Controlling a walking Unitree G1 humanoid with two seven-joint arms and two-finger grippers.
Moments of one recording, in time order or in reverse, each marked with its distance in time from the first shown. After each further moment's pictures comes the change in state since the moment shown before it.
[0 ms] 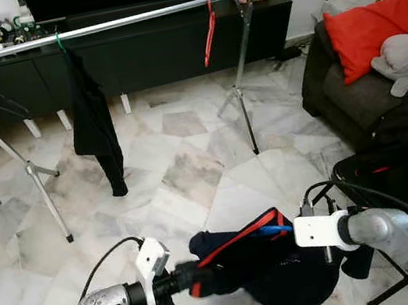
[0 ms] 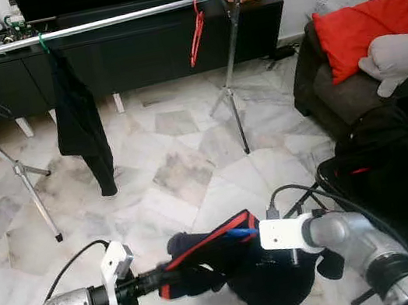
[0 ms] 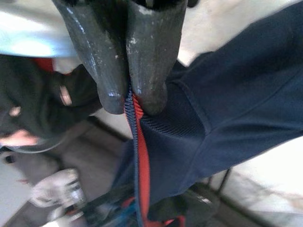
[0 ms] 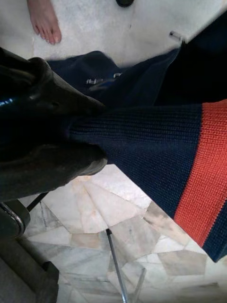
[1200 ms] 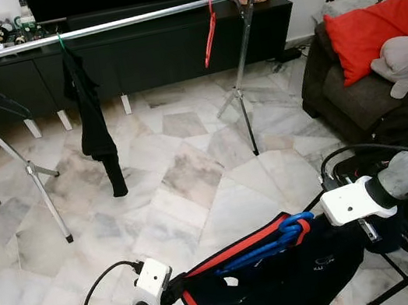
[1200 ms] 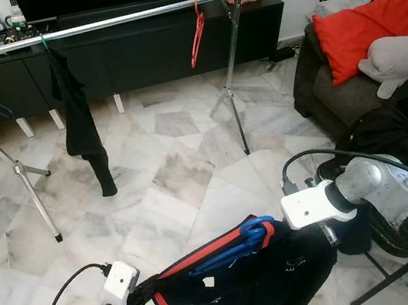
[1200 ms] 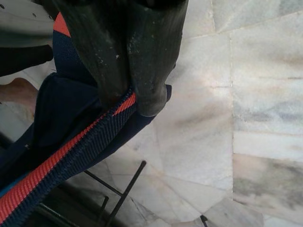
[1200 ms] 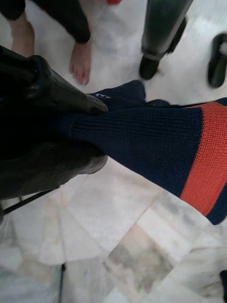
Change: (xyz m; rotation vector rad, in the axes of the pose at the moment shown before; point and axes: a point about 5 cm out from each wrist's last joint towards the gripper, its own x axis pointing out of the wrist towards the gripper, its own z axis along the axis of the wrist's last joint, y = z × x) left arm 0.003 0.021 -0.057 0.046 0.089 0.526; right arm -0.070 -0.057 0.003 -0.173 -0.110 0.349
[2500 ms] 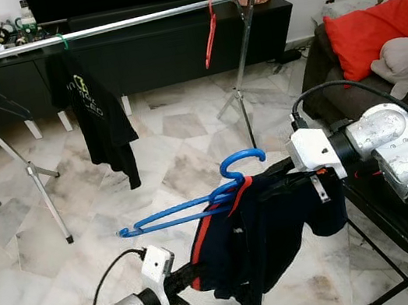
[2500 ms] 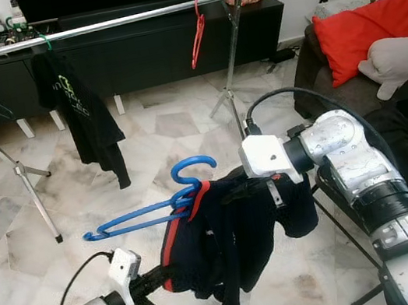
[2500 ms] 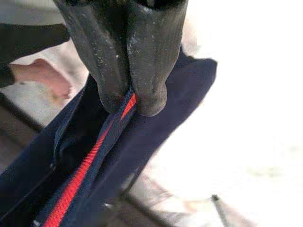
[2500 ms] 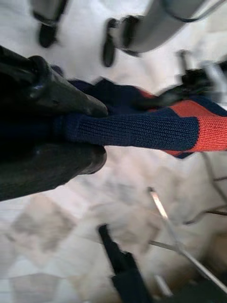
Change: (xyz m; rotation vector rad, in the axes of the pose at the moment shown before) left arm 0.004 0.003 0.015 -0.049 -0.074 -0.057; right arm -0.022 -0.046 0.071 -0.028 -0.460 -0.062
